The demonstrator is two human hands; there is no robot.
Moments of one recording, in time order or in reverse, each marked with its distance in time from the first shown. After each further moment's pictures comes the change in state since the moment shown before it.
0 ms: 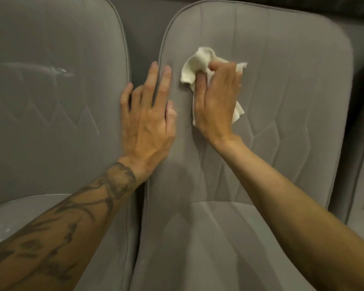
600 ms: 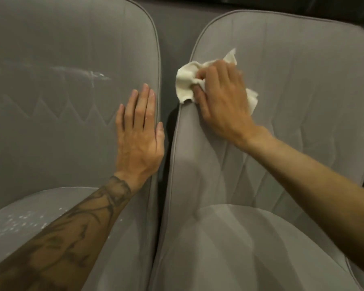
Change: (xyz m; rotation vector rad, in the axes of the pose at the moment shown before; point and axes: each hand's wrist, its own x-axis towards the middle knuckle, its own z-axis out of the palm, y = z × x) left_hand -0.045 -0.071 0.002 0.014 0.022 -0.043; right_hand 0.015 -0.040 -0.017 -0.183 -0.377 -0.419
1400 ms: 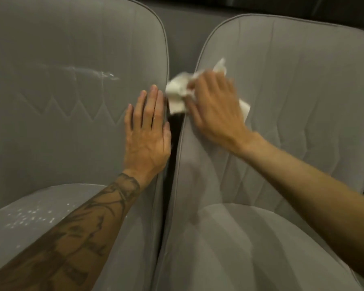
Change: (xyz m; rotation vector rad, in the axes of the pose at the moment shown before) left_hand 0.001 0.004 -0.004 0.049 -0.027 0.001; right_hand -0.001 -0.023 0.007 0.023 -0.048 -0.063
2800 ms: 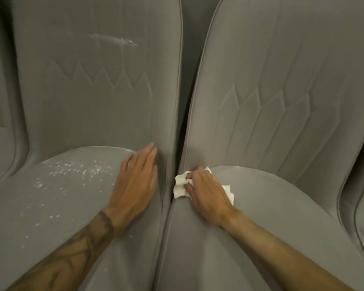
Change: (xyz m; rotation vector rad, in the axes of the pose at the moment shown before) left_hand -0.162 -0.017 -0.112 -0.008 -0.599 -0.046; right_hand -0.237 -0.125 -0.002 0.397 -0.652 0.296
